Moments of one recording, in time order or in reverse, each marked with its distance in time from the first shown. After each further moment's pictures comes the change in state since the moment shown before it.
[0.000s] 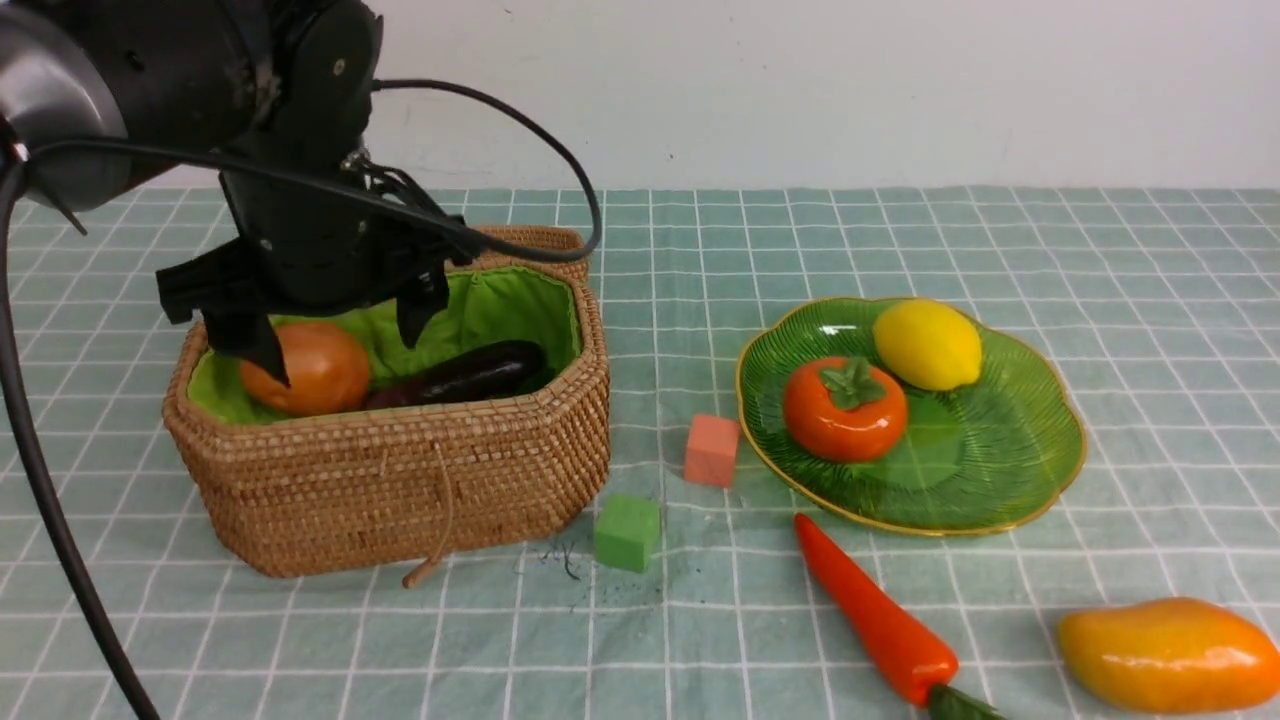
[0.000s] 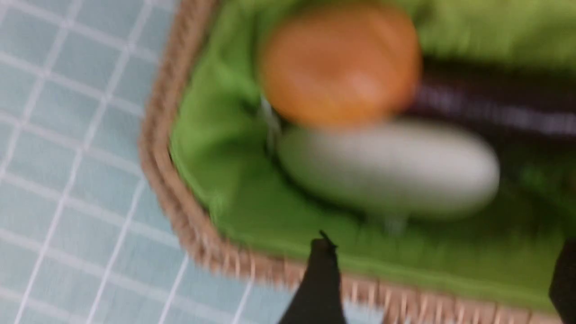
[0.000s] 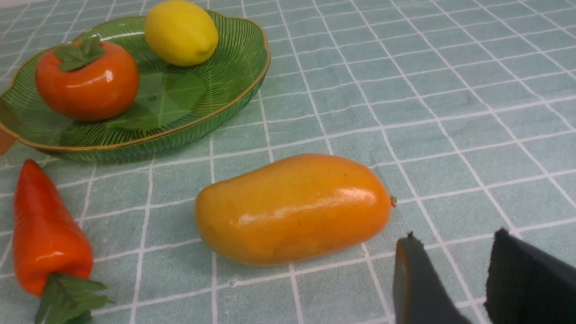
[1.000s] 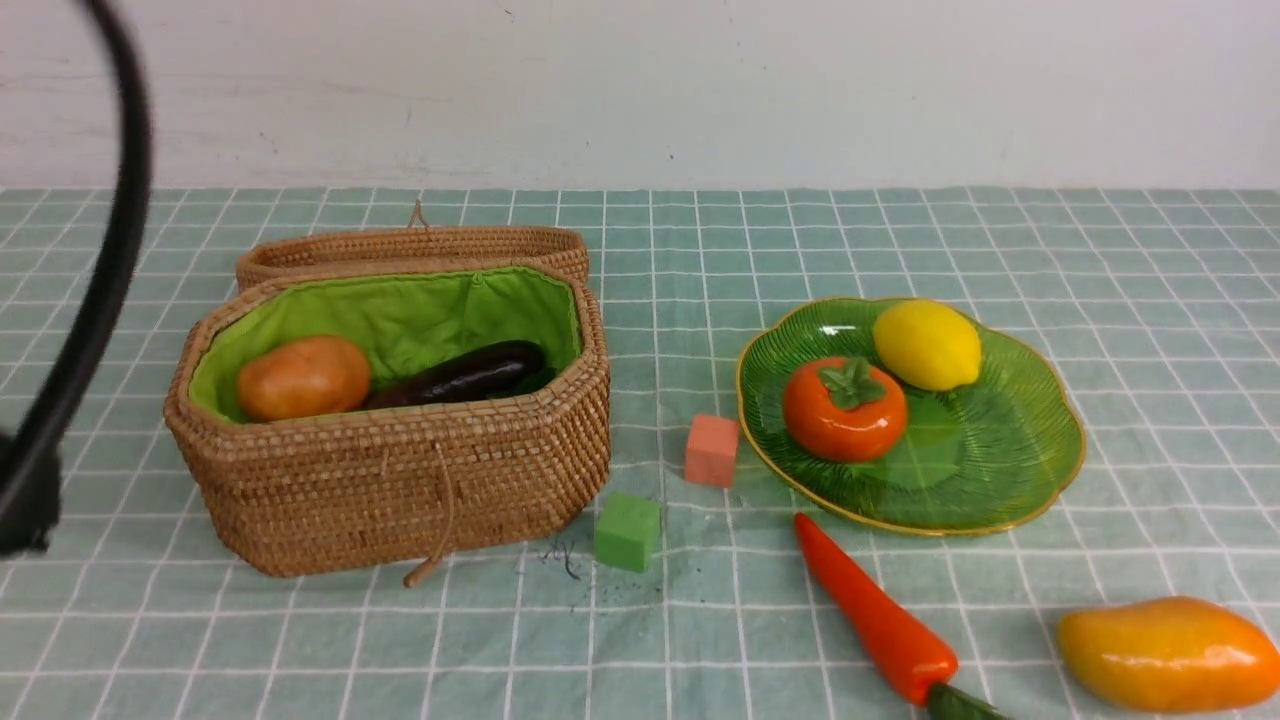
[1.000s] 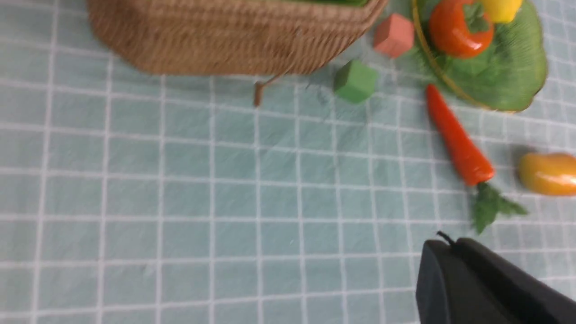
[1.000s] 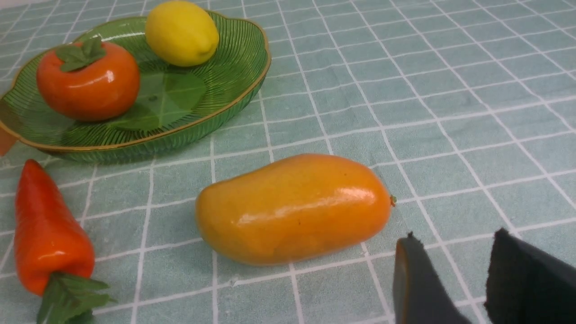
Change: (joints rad) right arm 0.000 0.000 0.000 0.000 0.000 0.000; left arm 0.000 -1.002 0.499 -0.352 0.060 0.274
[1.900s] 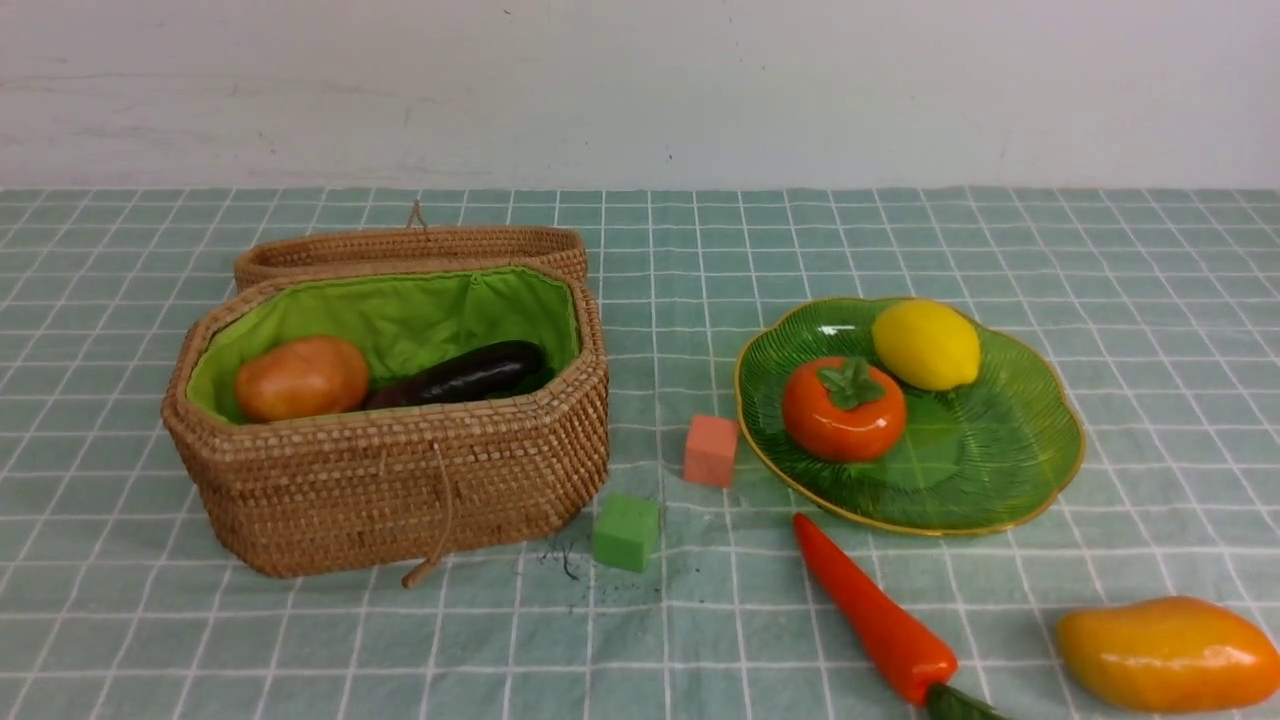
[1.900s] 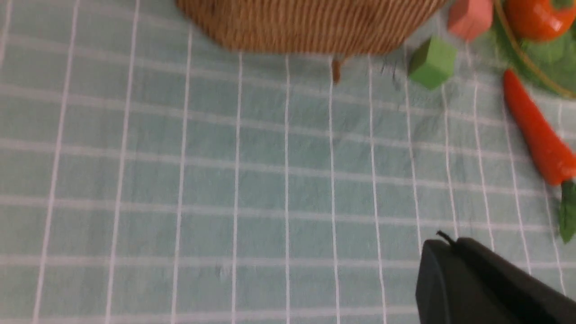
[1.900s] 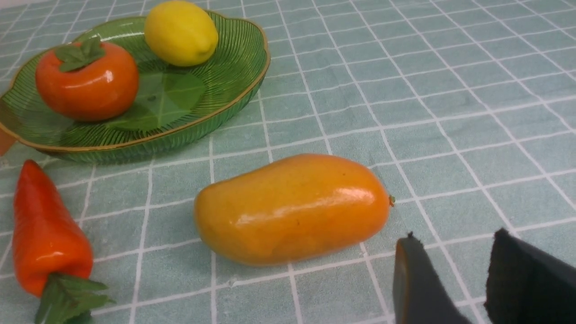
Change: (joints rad) right arm 0.000 0.000 0.000 0.000 0.000 0.000; left arm 0.000 -0.247 0.260 0.131 -0.160 0.018
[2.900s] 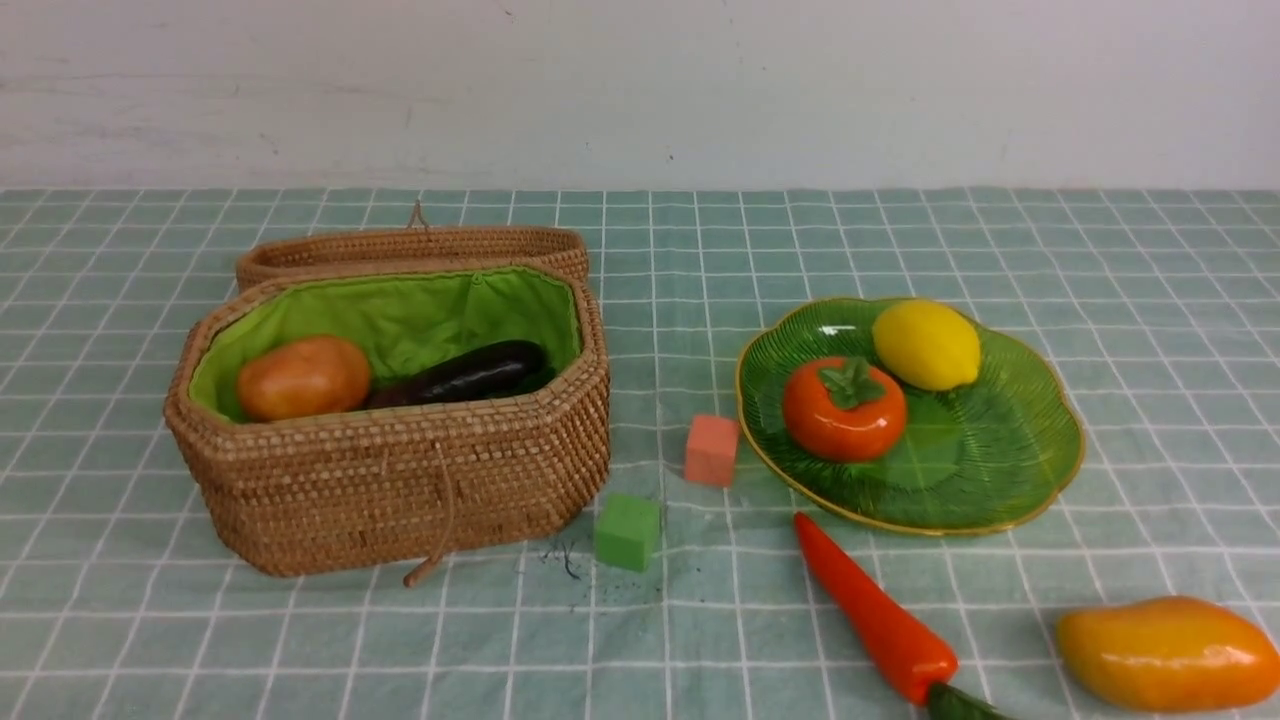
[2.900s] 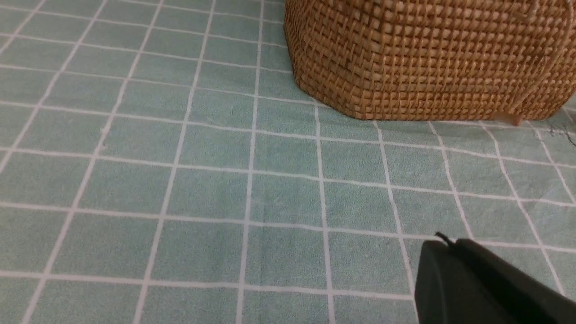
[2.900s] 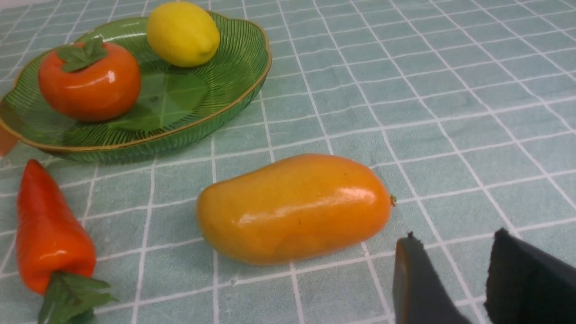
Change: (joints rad) right arm 0.000 0.000 0.000 0.000 0.000 0.000; left arm 0.315 -0.540 0.889 -0.035 -0.662 0.315
